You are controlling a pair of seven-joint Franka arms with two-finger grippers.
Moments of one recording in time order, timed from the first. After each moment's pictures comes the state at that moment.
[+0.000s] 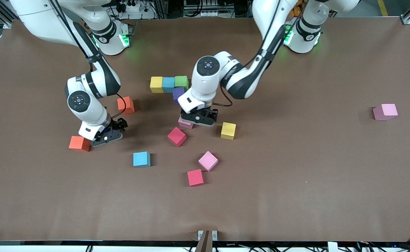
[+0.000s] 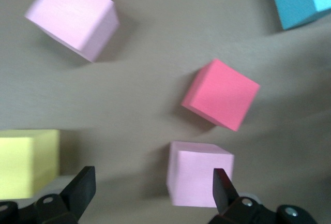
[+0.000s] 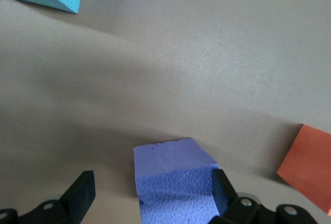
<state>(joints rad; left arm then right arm) -0.89 0.69 0.01 -1.52 -0.03 2.42 -0.67 0.06 0.36 0.12 -2.20 -0.22 2.53 -0.02</state>
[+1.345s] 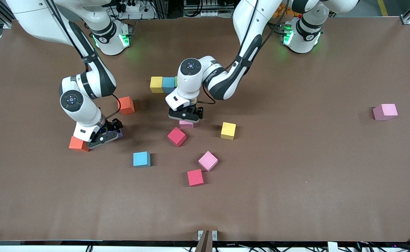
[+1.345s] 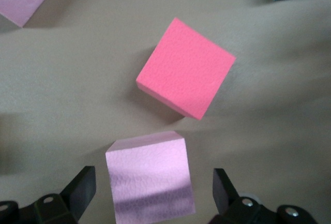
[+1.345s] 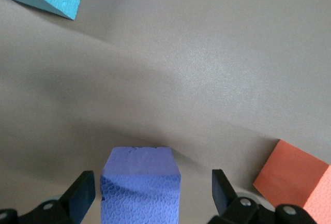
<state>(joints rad) -0.99 0.83 0.05 -1.42 -0.02 2.48 -0.78 0.05 0.35 0.11 -2.20 -0.22 2.54 -0.11</state>
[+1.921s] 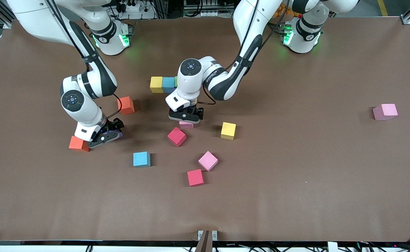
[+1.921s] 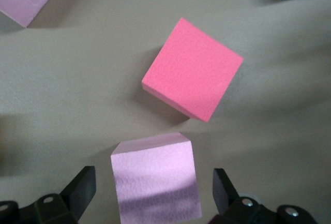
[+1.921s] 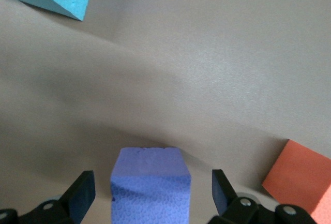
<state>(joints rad) -0.99 0.84 0.06 -1.43 -0.02 2.47 -0.78 0.05 0.35 0.12 -2.20 -0.19 2.54 -0.11</state>
